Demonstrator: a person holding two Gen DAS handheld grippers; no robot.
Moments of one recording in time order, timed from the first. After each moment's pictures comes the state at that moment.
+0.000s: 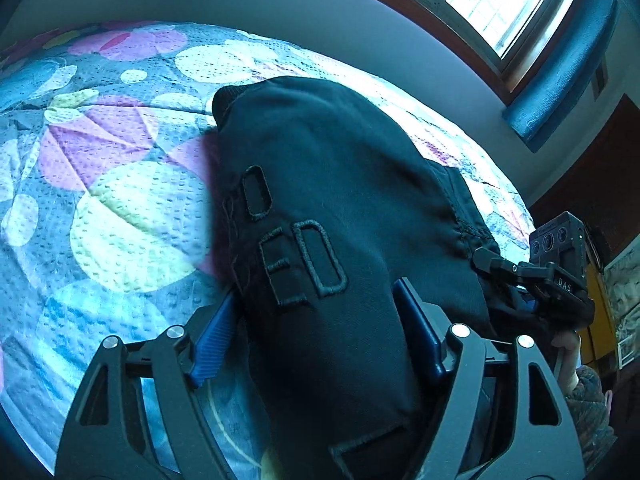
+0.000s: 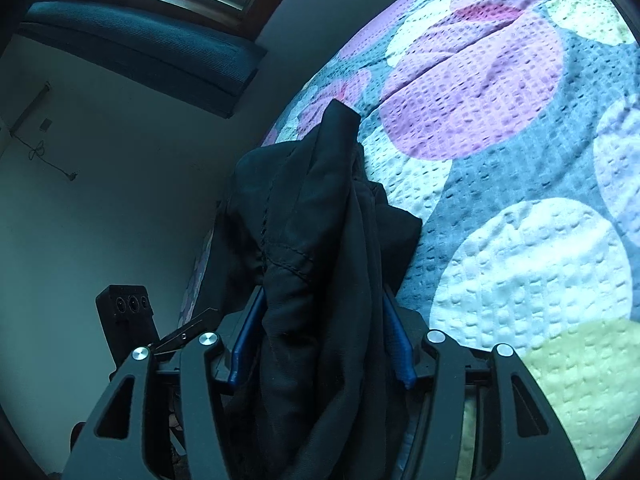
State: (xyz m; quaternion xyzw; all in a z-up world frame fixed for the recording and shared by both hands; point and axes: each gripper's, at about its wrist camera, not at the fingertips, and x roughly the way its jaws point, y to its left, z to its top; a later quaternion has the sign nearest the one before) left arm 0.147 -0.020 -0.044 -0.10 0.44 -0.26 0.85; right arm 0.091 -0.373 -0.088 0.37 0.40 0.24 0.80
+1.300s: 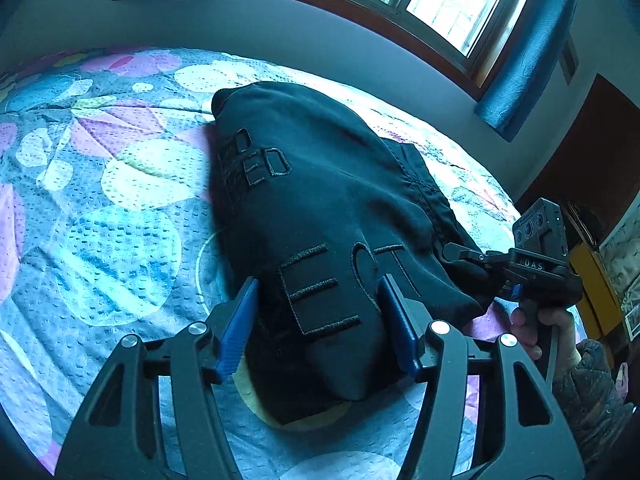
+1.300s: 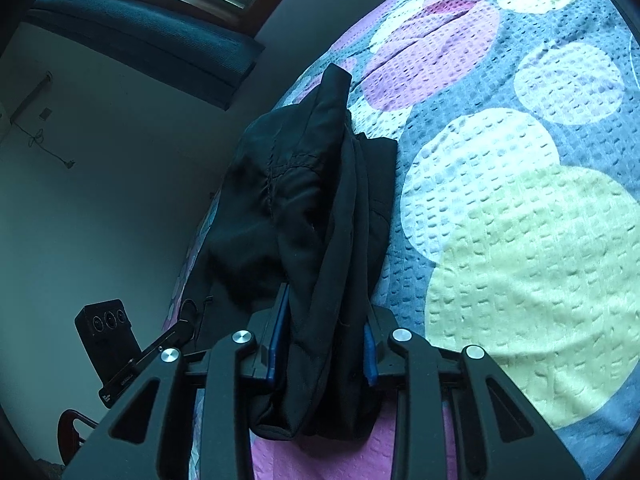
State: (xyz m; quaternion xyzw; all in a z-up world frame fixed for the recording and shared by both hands) left arm 0.069 -0.008 -0.041 -0.08 0.39 -0.28 0.87; right arm 0.020 -0.380 -0.103 0.36 0.40 0.23 0.81
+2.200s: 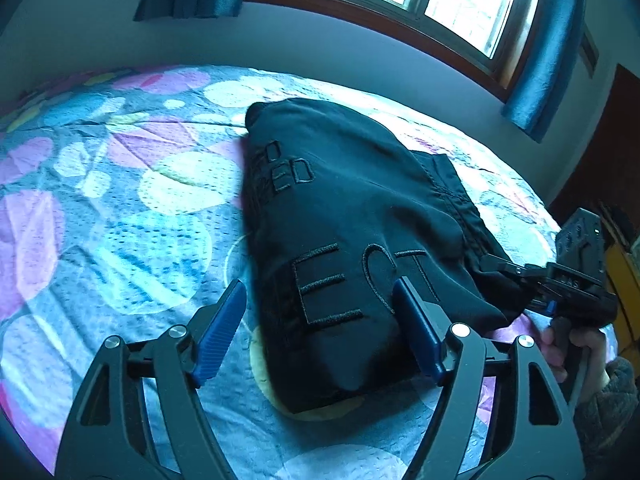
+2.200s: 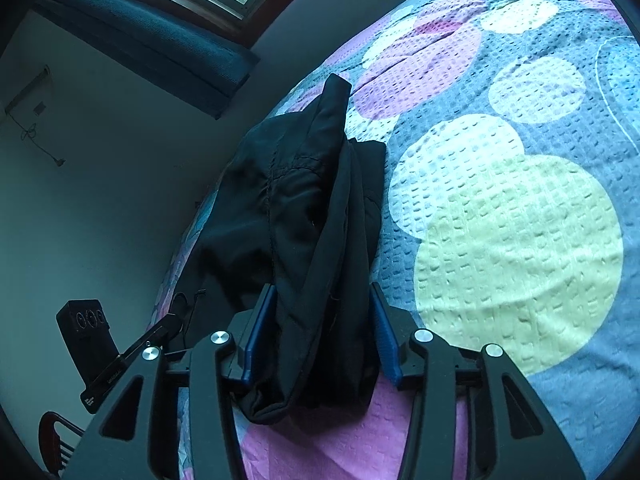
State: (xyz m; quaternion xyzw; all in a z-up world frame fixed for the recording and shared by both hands) left arm 0.052 -0.011 -0.033 -0.05 0.38 -0.21 0.90; right arm -0.008 -0.380 -0.093 0.34 0.38 0.19 0.84
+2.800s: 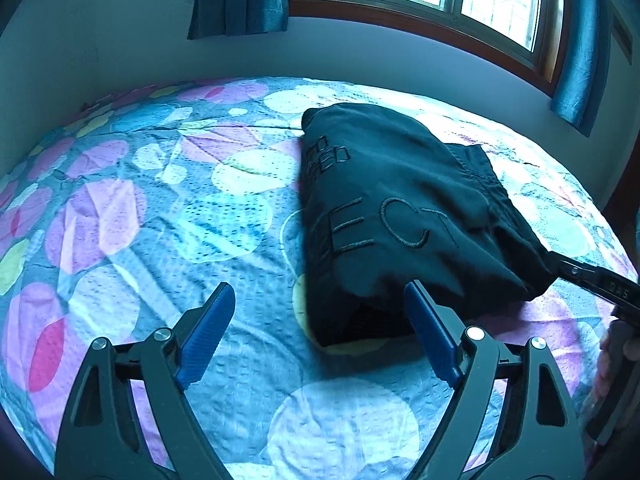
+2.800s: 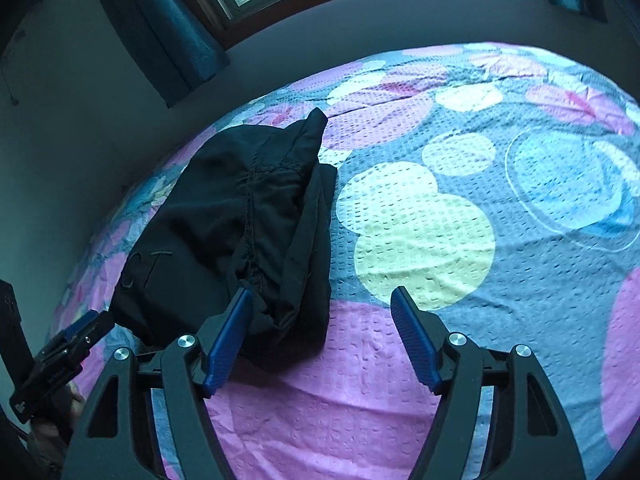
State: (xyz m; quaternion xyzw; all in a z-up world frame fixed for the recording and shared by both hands) left arm -0.001 -0.008 -0.020 0.00 0.37 -0.09 0.92; right arm -0.067 -0.359 -0.046 0.18 0.38 0.05 0.91
